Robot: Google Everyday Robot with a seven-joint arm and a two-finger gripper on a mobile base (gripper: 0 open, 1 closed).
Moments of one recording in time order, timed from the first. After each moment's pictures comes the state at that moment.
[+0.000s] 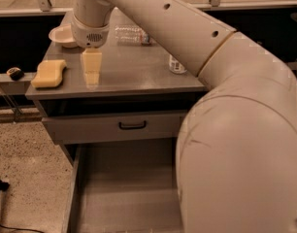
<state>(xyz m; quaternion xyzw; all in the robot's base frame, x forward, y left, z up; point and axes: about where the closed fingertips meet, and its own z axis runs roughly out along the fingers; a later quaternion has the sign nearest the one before) 0.642 0.175 0.895 -0.82 0.53 0.03 0.20</state>
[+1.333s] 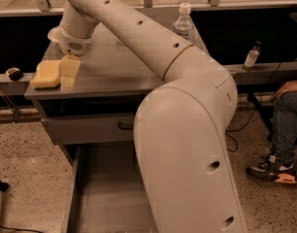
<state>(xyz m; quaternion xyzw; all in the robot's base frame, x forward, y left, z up) 0.677 0.248 0.852 -0.77 0.59 0.13 0.22</state>
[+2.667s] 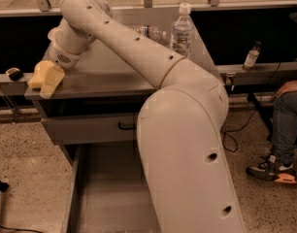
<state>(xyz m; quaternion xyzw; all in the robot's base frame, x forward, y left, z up) 0.681 0.306 0.821 -0.70 0.63 0.22 0.26</state>
